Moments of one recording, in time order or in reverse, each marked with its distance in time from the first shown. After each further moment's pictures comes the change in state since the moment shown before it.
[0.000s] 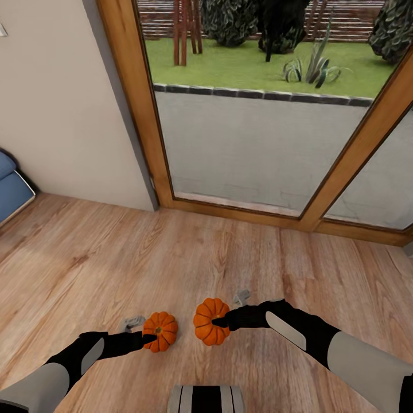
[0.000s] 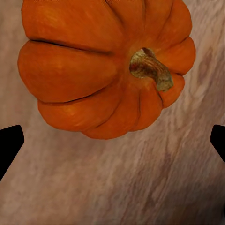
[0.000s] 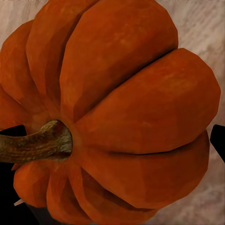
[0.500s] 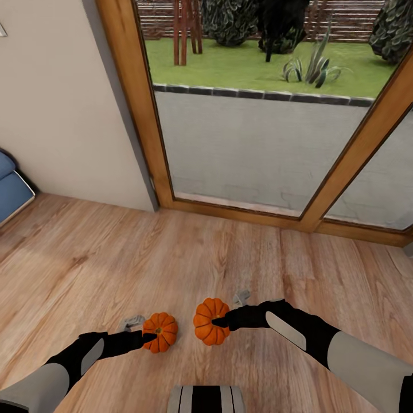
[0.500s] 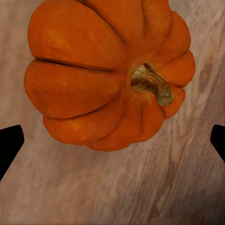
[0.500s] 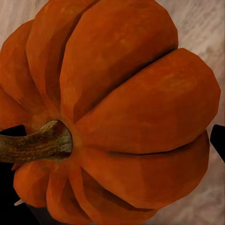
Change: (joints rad) left arm 0.000 0.000 -0.001 0.007 0.000 -0.045 0.002; right arm 0.000 0.000 0.000 0.000 0.000 0.000 0.000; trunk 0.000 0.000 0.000
